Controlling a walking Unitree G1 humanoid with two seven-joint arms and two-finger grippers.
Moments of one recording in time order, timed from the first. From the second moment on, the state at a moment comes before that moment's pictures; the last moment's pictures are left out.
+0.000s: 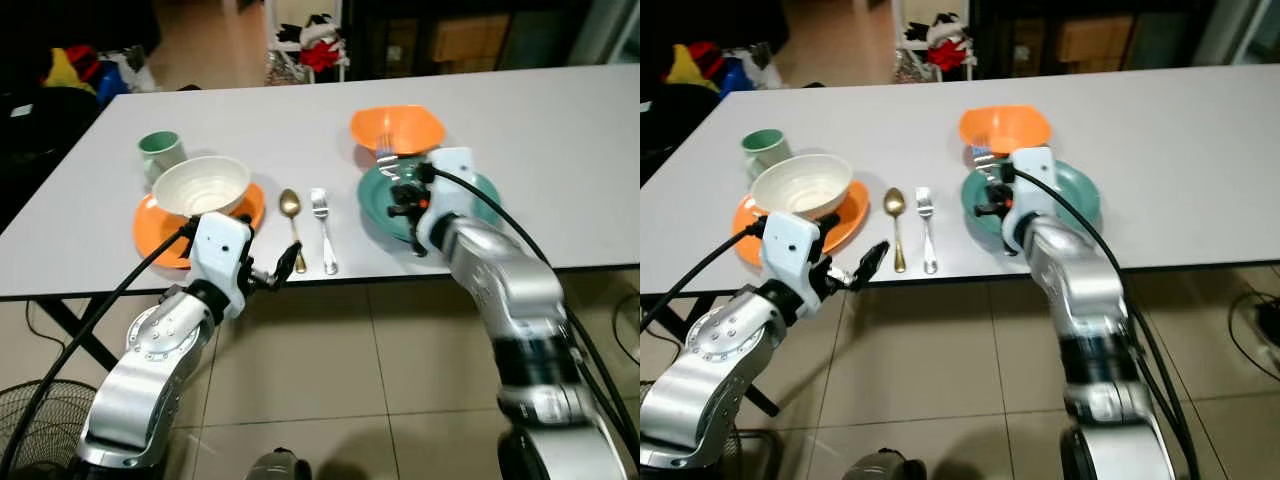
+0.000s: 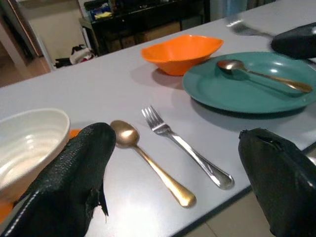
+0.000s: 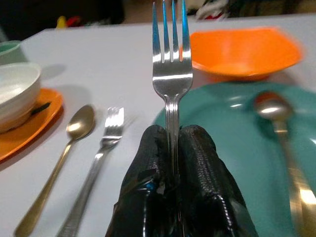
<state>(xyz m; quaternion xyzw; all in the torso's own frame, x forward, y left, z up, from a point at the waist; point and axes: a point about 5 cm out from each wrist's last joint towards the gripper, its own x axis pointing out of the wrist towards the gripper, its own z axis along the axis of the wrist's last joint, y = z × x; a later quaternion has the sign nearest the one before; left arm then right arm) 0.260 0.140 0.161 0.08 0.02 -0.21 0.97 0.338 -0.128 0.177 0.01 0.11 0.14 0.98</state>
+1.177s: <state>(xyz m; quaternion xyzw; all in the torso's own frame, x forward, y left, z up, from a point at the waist) 0.263 0.146 0.162 0.07 0.01 -0.21 0.98 0.311 -0.113 0.169 -0.02 0.12 0.16 0.98</state>
